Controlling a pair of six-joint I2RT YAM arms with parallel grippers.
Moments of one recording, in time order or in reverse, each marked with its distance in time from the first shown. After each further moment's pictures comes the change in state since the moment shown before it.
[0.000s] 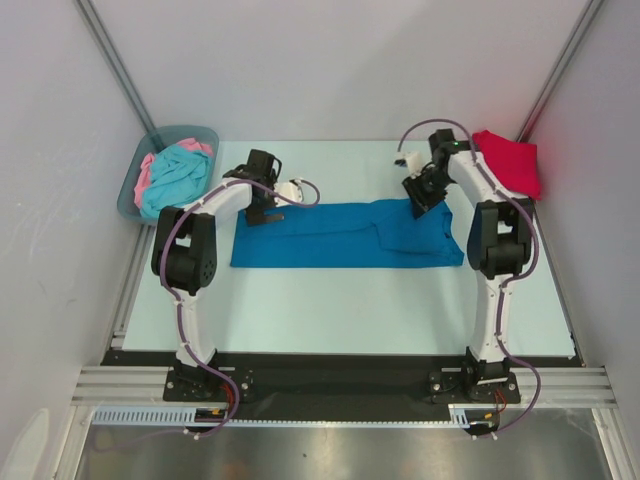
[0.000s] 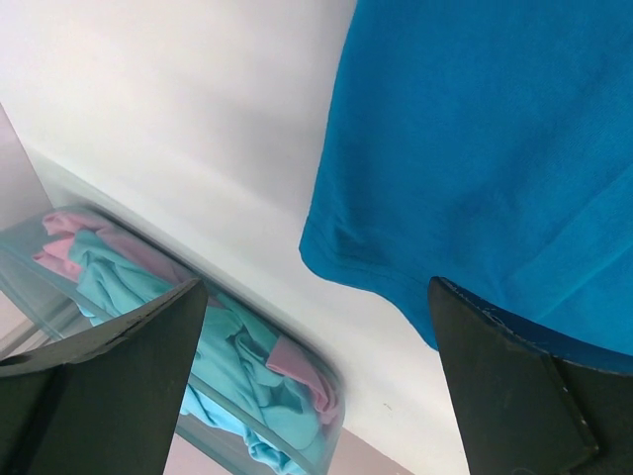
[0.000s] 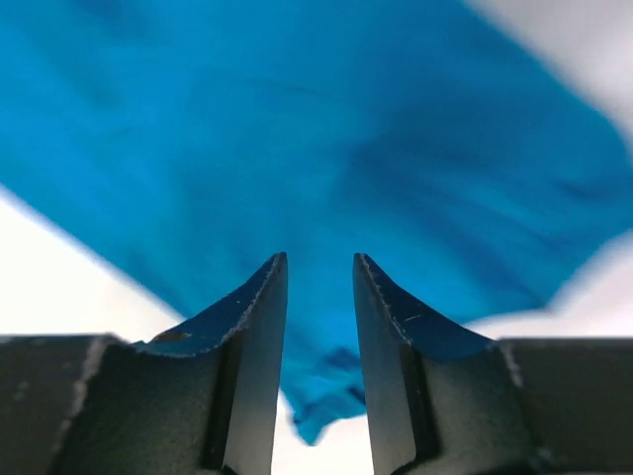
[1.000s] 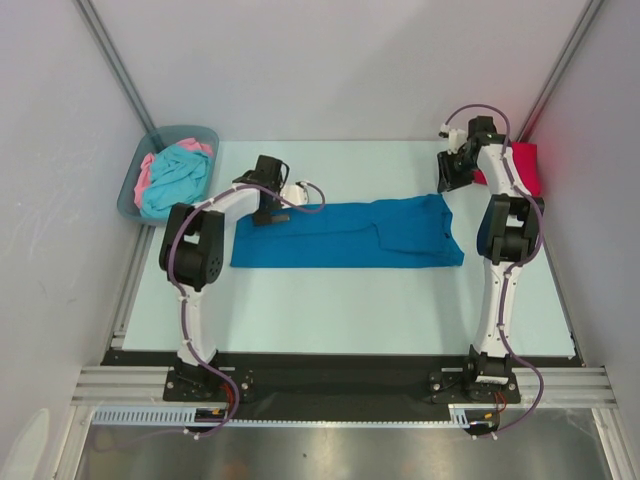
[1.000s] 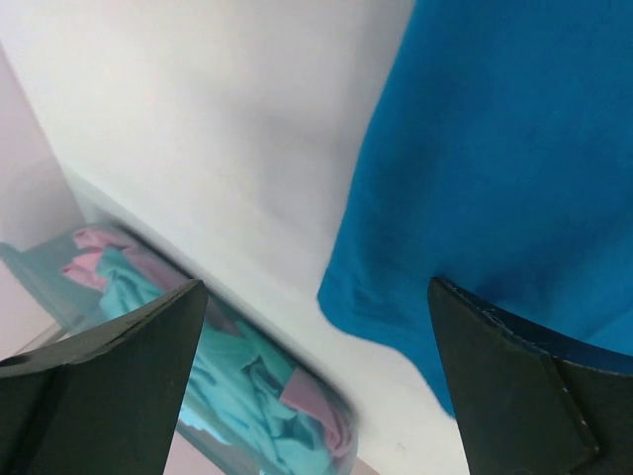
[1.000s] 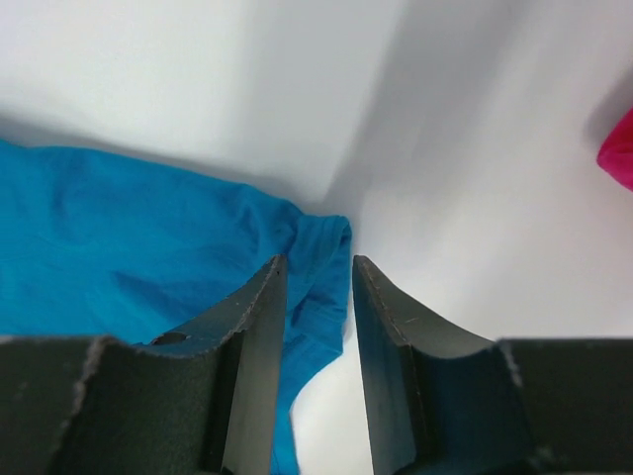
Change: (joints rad) left arm -0.029 0.047 -0.029 0.153 -0.055 0.007; right arm -0.228 0.231 0.316 0.133 0.005 0.266
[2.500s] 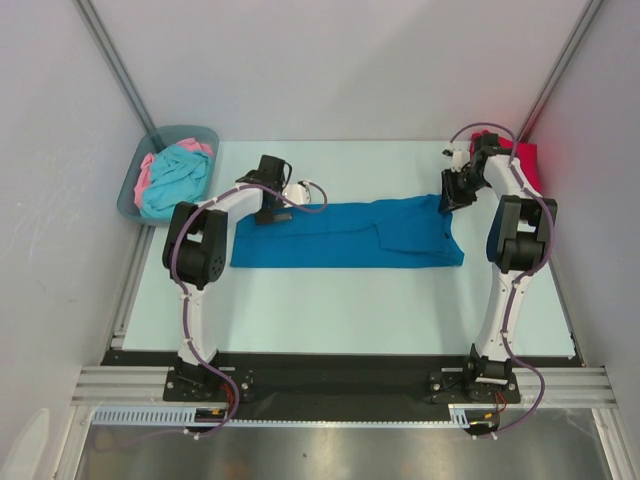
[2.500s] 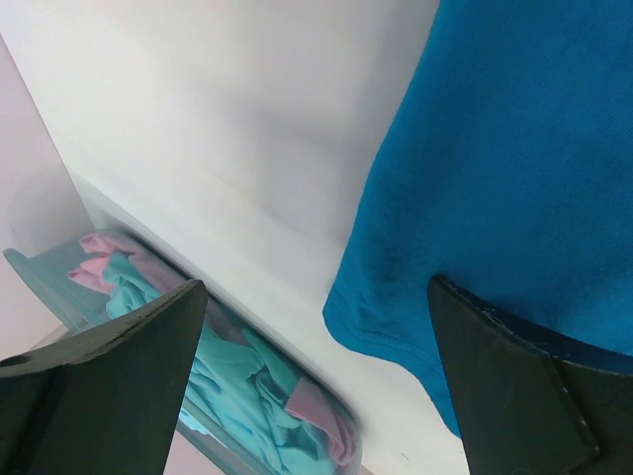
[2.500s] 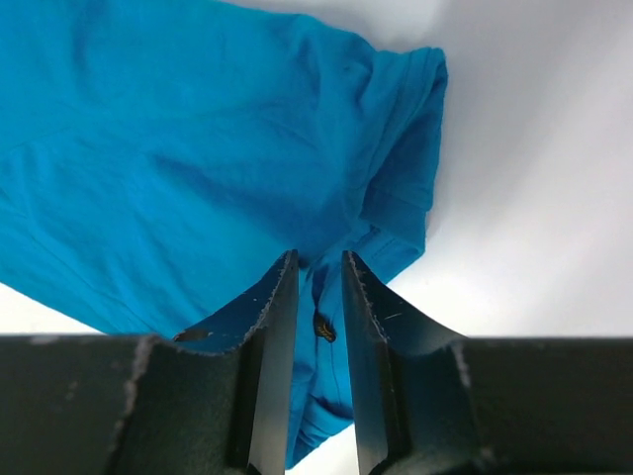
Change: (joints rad) left arm -0.010 0.035 0.023 0.017 -0.017 -0.004; right arm -0.028 -0.175 -0.327 0.016 -0.095 0.042
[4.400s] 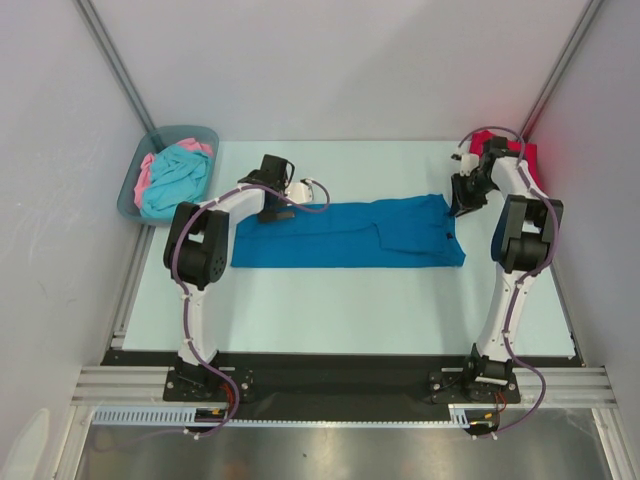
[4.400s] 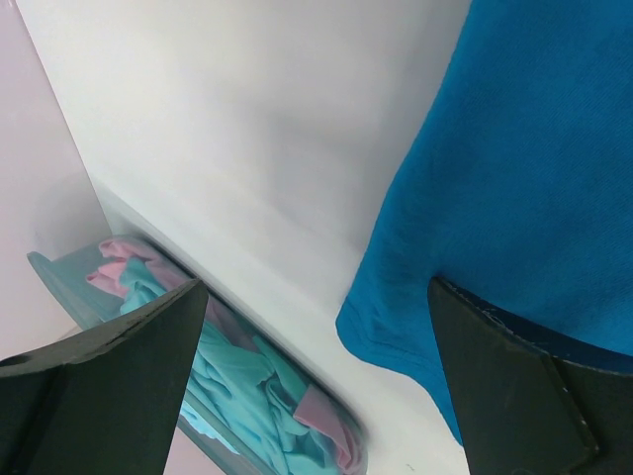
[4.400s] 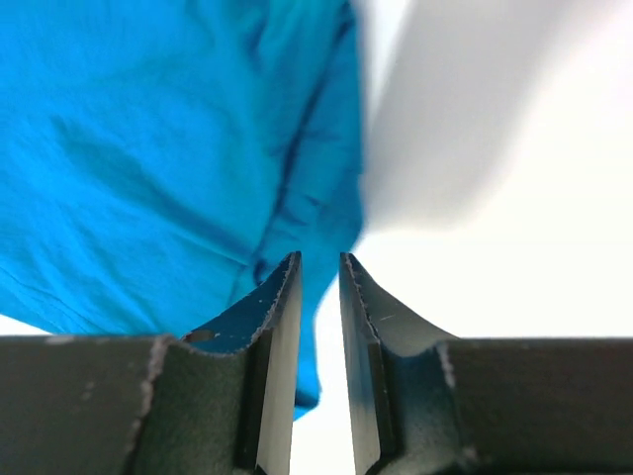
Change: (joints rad) left arm -0.013 0.000 0.000 0.037 -0.002 -0.007; right arm -0.035 0.003 -0.039 -0.008 0.070 -0.049
